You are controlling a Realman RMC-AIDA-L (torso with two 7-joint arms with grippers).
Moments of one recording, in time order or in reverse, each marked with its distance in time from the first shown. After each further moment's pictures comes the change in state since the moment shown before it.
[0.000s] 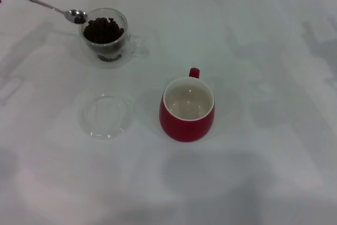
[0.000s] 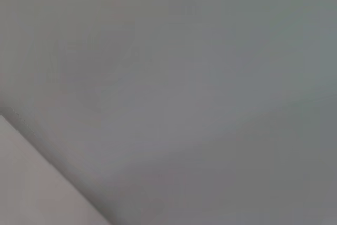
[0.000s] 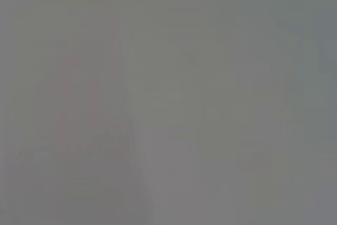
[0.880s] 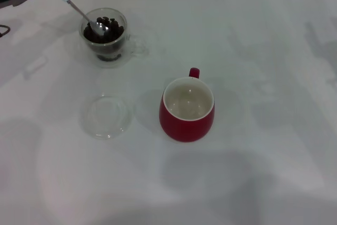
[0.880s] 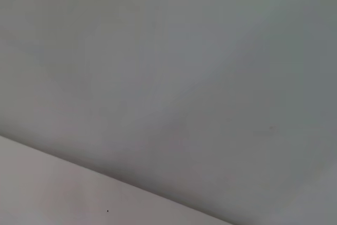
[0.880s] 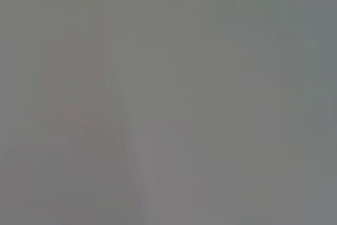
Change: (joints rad) left arm -0.221 -0.002 0.000 -0.001 0.304 -0.237 0.079; right arm -0.007 0.000 0.001 0.000 0.006 0.003 0.000
